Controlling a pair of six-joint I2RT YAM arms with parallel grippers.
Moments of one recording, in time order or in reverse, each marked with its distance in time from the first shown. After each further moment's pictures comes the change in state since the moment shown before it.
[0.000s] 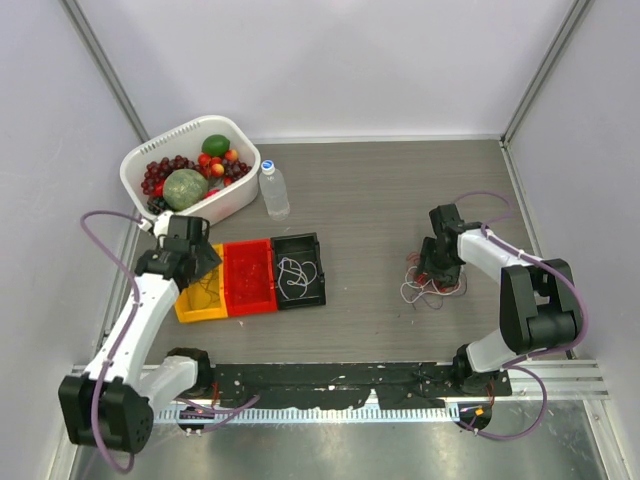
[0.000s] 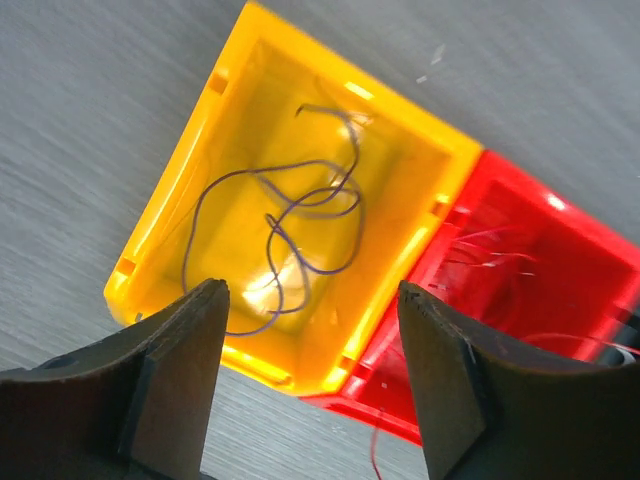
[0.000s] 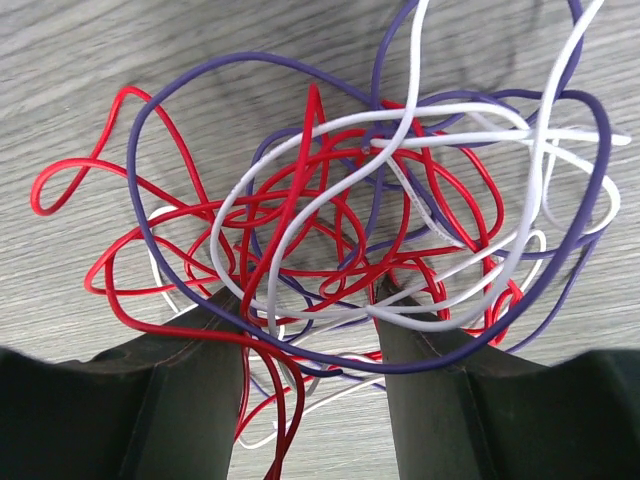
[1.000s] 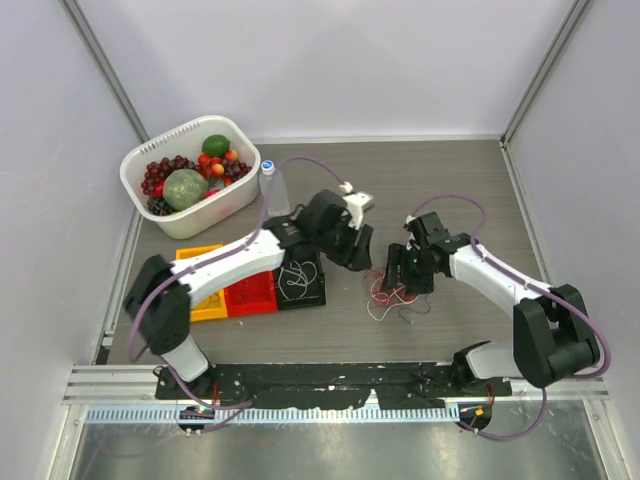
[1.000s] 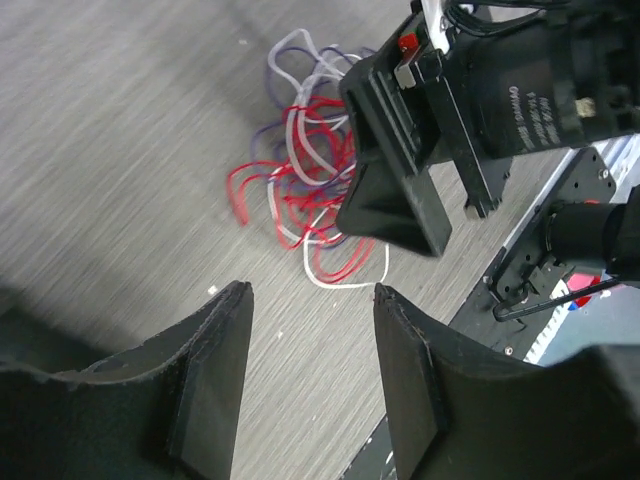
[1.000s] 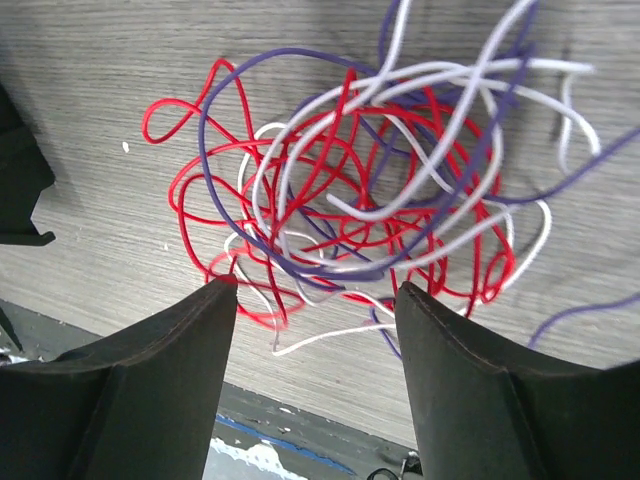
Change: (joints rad) left arm -0.720 0.535 0.438 0.451 0.610 0.354; right arm 0.206 -0.145 -0.055 0.051 -0.333 0.014
